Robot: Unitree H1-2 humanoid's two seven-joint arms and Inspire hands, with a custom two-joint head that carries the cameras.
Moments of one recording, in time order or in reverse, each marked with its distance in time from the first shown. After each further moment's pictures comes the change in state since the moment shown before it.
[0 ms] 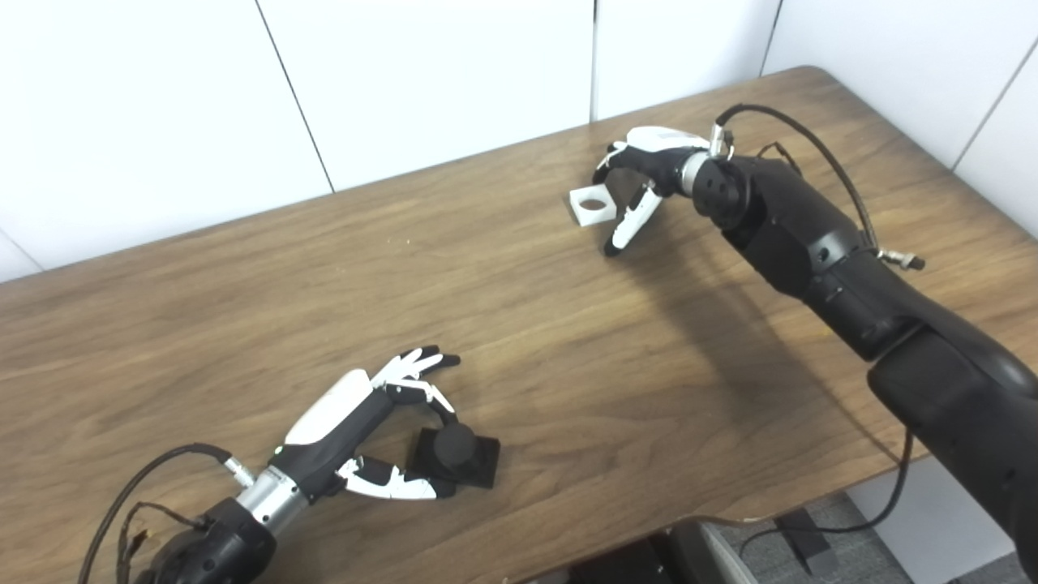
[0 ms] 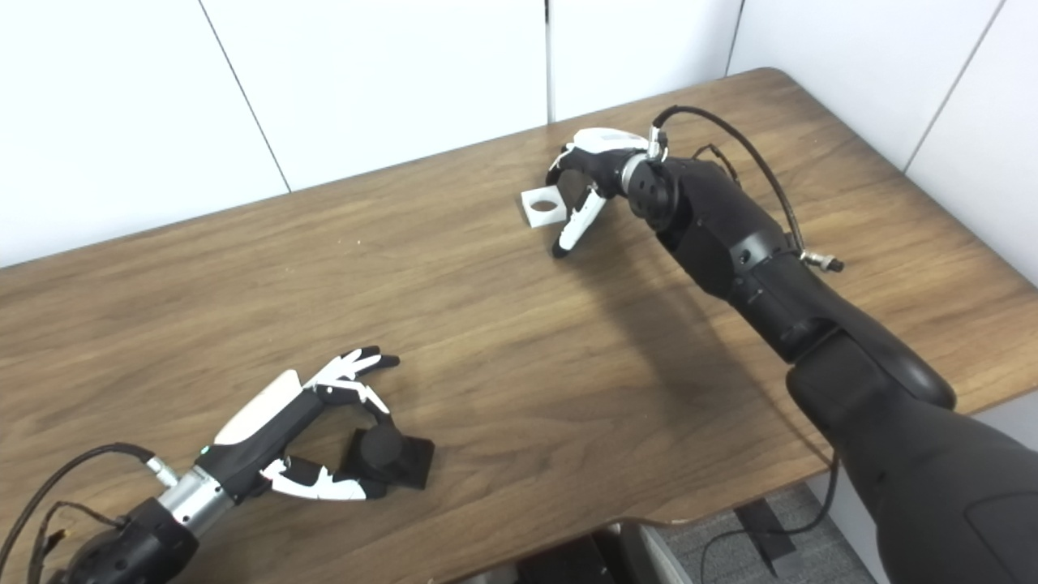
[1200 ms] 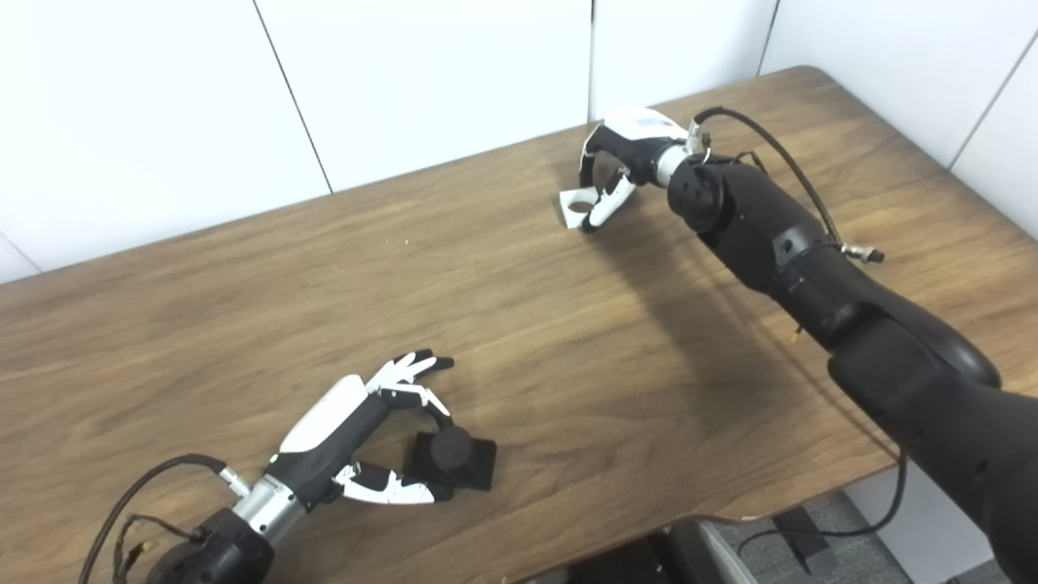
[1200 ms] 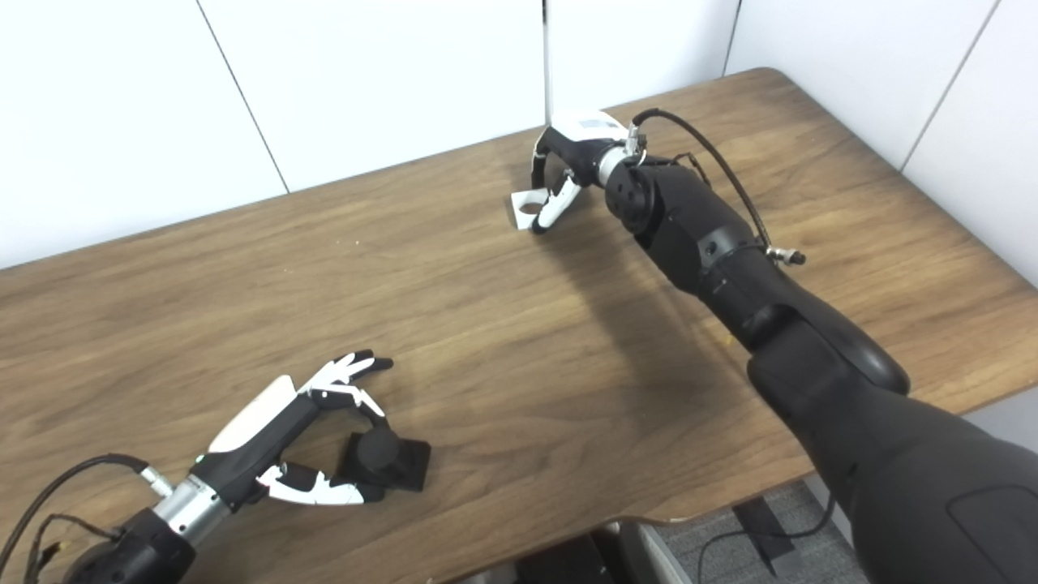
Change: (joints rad) left arm 0.033 0.000 0.012 -0.041 0.016 0.036 0.007; right arm -0.065 0.072 0.019 0.192 0.019 -0.121 -0.225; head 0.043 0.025
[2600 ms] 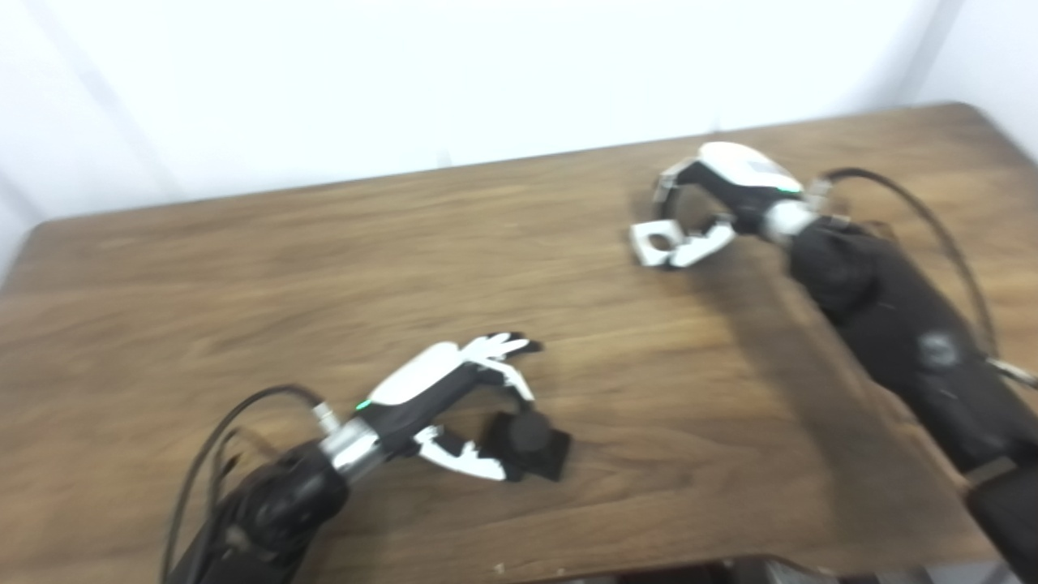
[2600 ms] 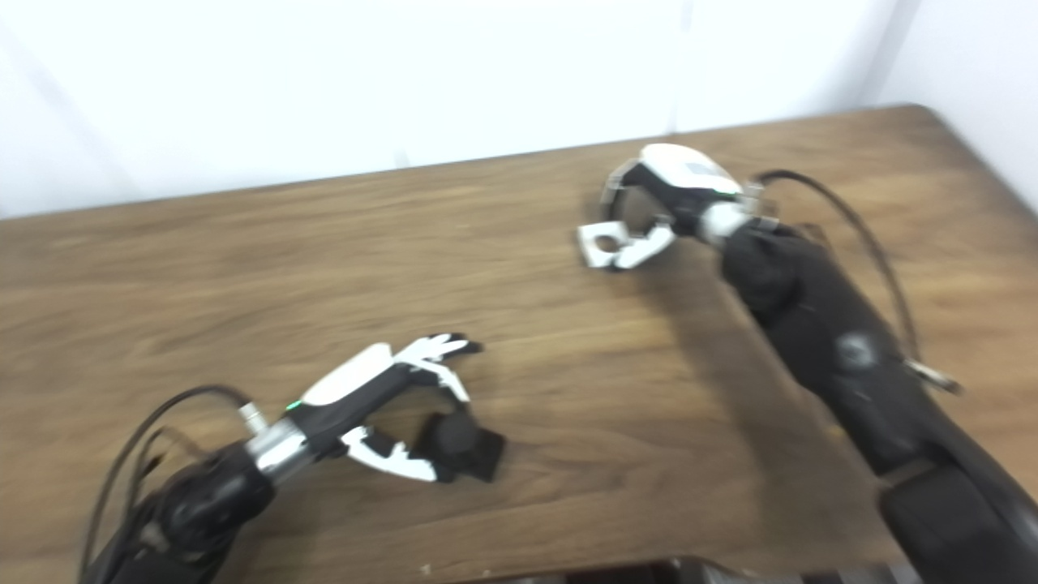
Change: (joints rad) left arm -0.022 -0.001 -0.017 0.009 0.006 0.000 -0.009; right arm 0.161 -0.012 -0.085 -0.337 0.065 -0.073 0.044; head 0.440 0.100
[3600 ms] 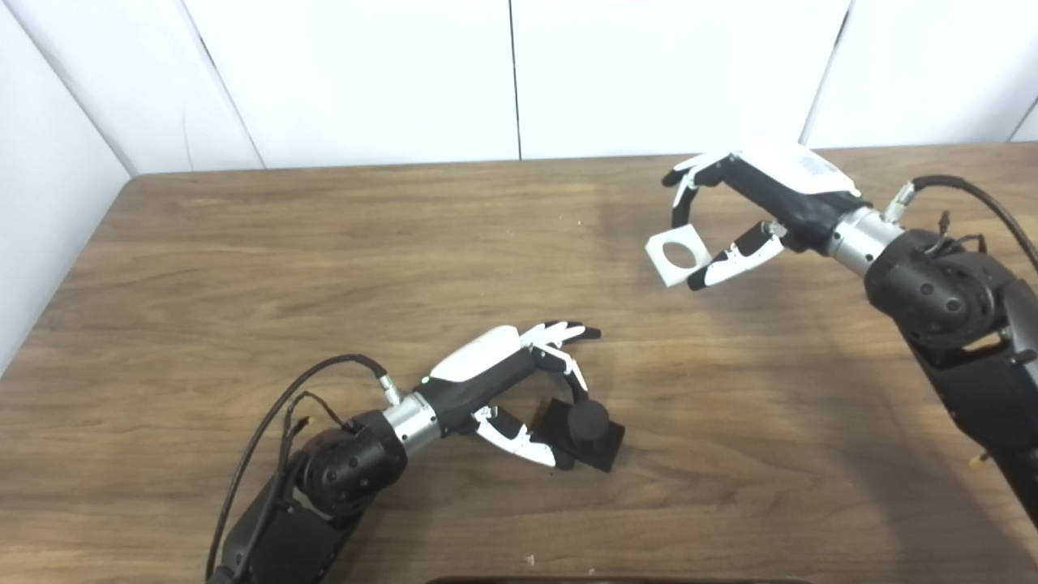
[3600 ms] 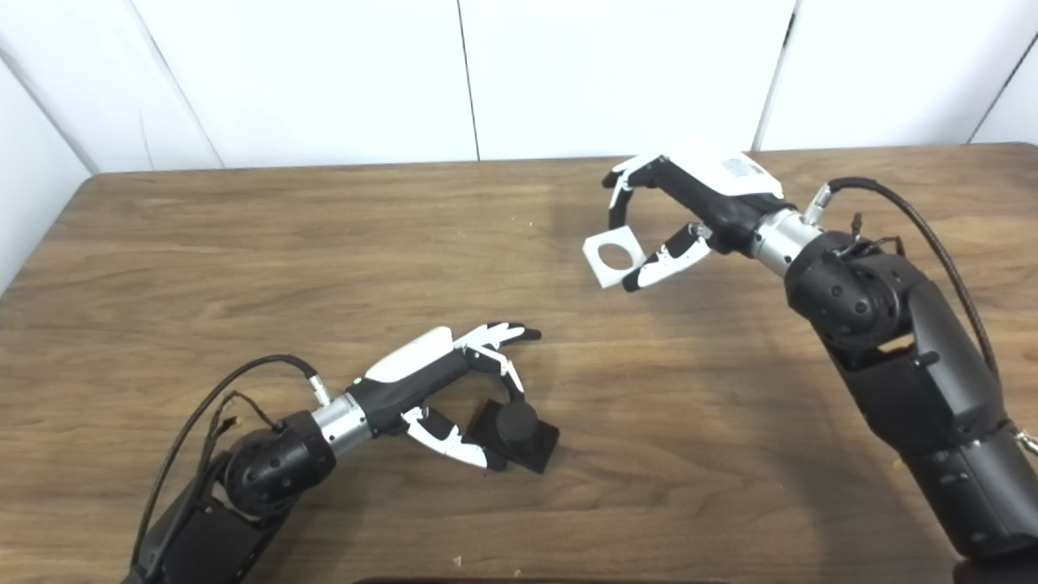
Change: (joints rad) left arm -0.016 -0.045 -0.004 0.035 0.019 0.006 0.025; right arm 0.066 -0.022 -0.038 -0.403 0.104 -0.073 0.197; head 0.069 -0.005
